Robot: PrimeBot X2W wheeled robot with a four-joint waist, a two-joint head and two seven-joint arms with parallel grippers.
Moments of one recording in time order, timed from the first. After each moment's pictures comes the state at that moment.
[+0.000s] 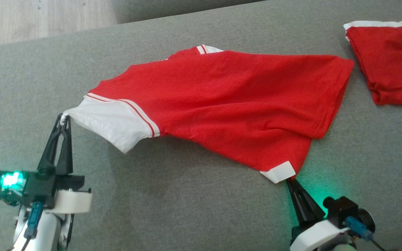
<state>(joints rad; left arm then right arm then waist) -0.14 0.33 -0.19 0.13 -0.07 0.14 -0.26 0.01 -0.08 0.23 0.43 0.13 0.13 -0.26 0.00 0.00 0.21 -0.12</state>
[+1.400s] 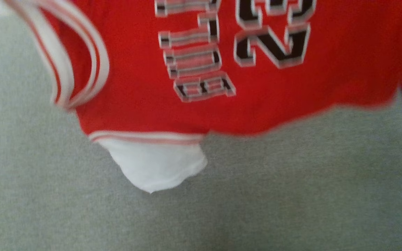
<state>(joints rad) -1.28 0.45 -0.35 0.27 -0.21 -0.12 -0.08 -1.02 -0.58 0.24 0.24 0.36 0.13 -0.03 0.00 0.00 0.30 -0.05</state>
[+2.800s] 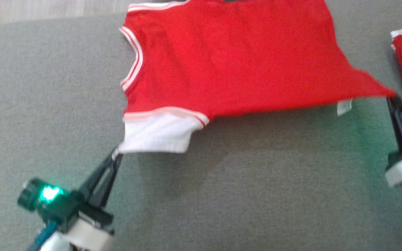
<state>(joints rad) -0.15 0.51 -0.51 0.08 -0.32 -0.03 -0.26 -0.26 -0.54 0.20 0.35 0.29 0.13 -0.25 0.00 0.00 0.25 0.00</state>
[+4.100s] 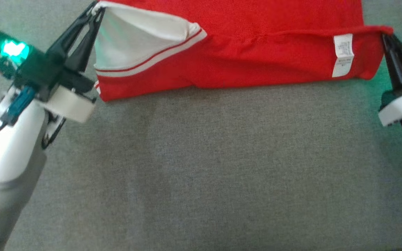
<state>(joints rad) -0.75 0.49 -0.53 0.26 -0.22 -0.09 -0.20 -0.58 -0.55 0.37 0.49 0.41 0.13 -0.22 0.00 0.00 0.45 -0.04</state>
